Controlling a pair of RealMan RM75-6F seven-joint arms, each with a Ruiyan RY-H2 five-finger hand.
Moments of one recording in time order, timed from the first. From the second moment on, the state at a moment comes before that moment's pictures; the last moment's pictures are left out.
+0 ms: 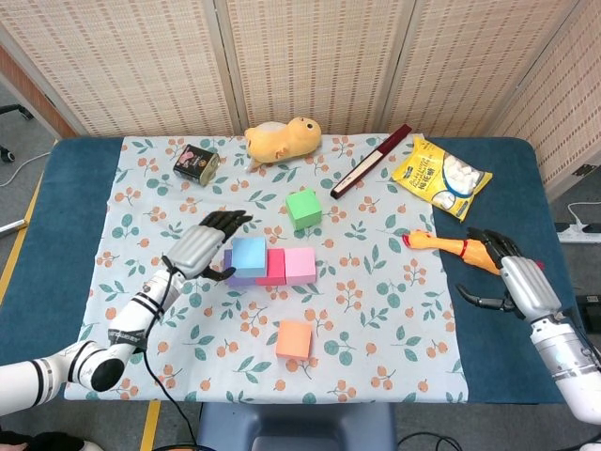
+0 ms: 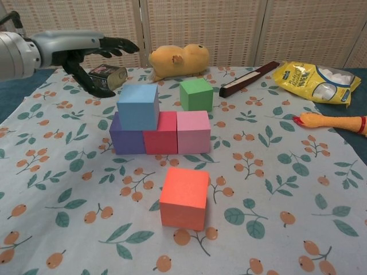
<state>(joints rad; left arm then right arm) -0.87 -1.27 -0.19 -1.63 1.07 0.86 0.07 0.33 -0.91 0.12 -1.77 -1.42 1.13 0.38</state>
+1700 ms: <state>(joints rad) -0.42 -1.06 -0.05 -1.82 1.32 1.19 -0.03 0.74 -1.53 0.09 -1.63 -1.40 0.74 -0.02</state>
